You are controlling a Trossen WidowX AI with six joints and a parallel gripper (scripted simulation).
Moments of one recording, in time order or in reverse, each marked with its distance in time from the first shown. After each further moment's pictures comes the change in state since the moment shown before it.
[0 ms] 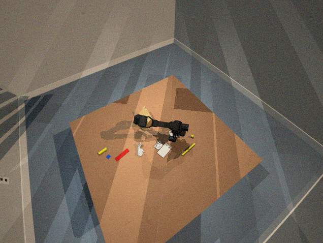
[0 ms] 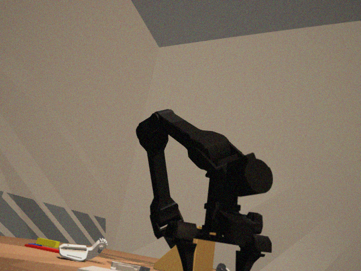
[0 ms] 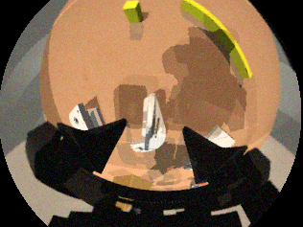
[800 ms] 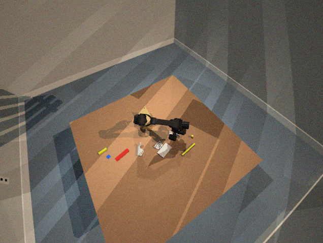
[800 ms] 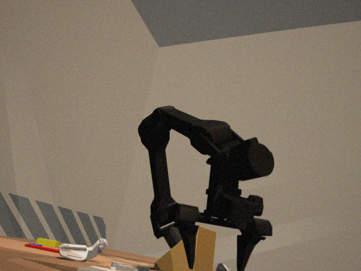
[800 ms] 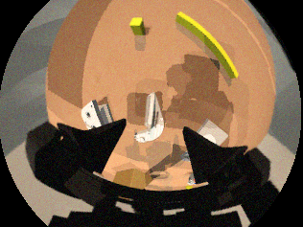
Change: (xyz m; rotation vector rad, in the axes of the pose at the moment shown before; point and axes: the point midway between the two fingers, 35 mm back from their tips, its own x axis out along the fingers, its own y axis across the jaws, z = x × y) arm -0.029 0.000 0.001 0.004 -0.005 0.003
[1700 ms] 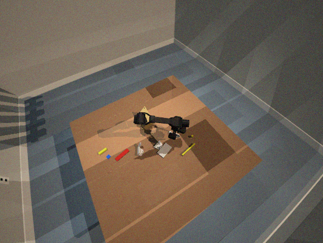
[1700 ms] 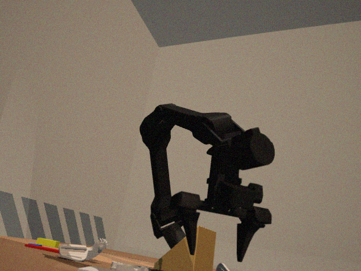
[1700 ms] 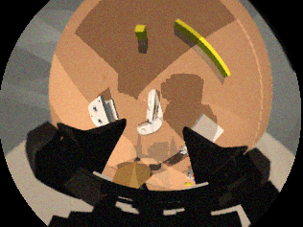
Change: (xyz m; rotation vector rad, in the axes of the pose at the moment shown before) arm -0.022 0.001 -0.004 -0.005 0.006 -0.002
